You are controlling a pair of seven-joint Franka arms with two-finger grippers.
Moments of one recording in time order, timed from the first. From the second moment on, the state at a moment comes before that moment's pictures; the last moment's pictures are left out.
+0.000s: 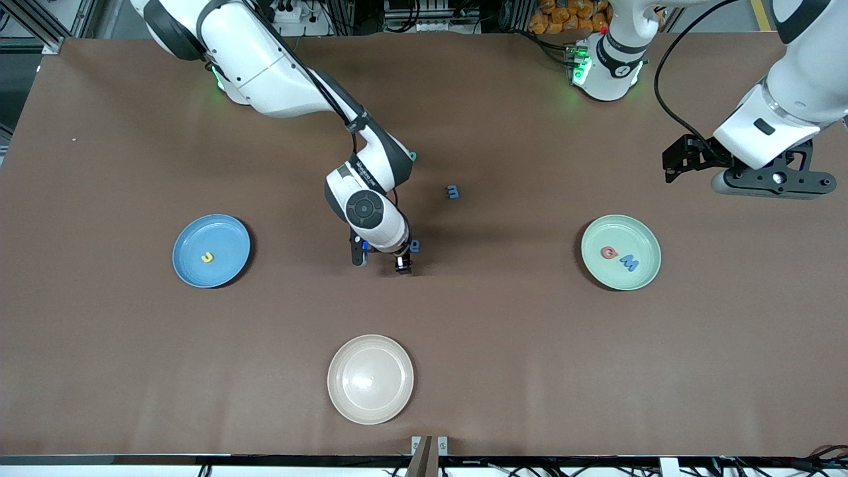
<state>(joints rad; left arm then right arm) -0.10 0.00 -0.10 -1.63 0.04 1.62 -0.07 0.57 0.82 0.14 -1.55 0.10 2.38 2.07</state>
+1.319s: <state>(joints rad) -0.11 0.00 -0.10 -1.65 0.04 1.64 -0.07 0.57 0.80 0.14 -1.56 0.09 2.34 2.07</state>
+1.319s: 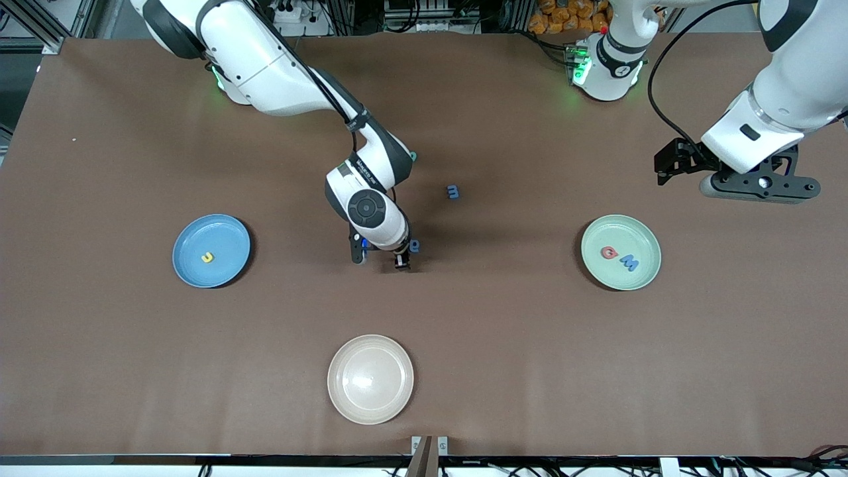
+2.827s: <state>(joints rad) -0.15 0.02 -0.10 -1.67 0.03 1.66 -0.07 0.29 0.50 0.13 -1.69 0.10 1.96 1.57</state>
